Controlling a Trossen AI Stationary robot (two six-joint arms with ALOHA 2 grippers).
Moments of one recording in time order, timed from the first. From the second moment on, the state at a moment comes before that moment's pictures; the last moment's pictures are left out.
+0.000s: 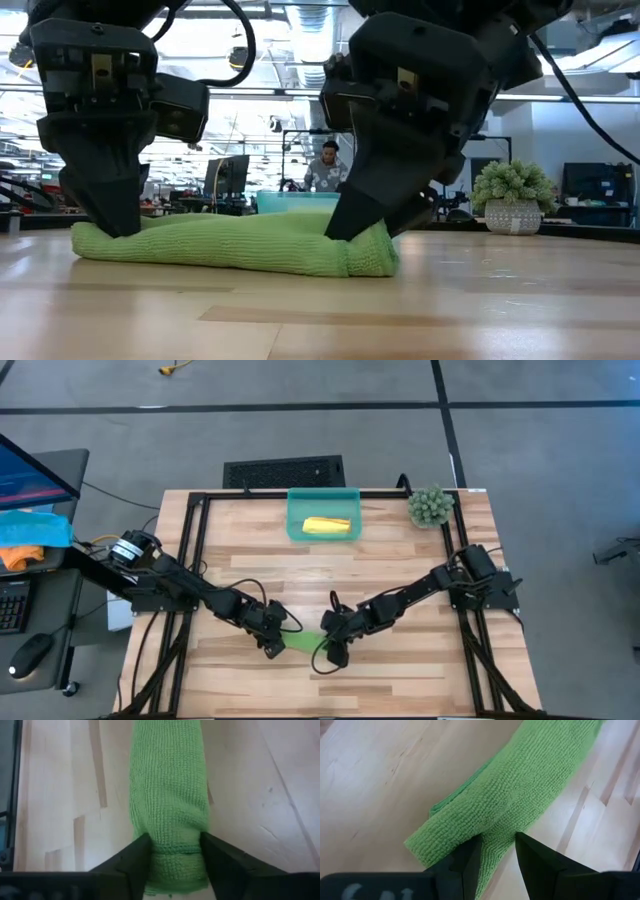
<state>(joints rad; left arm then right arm) -0.41 1.62 0.73 -0.17 0.01 -1.02 0.37 2.01 1.09 0.00 -0.04 0.63</state>
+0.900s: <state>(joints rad) -0.39 1.62 0.73 -0.16 -0.03 -0.80 0.36 2.01 1.09 -0.03 -0.05 0.58</state>
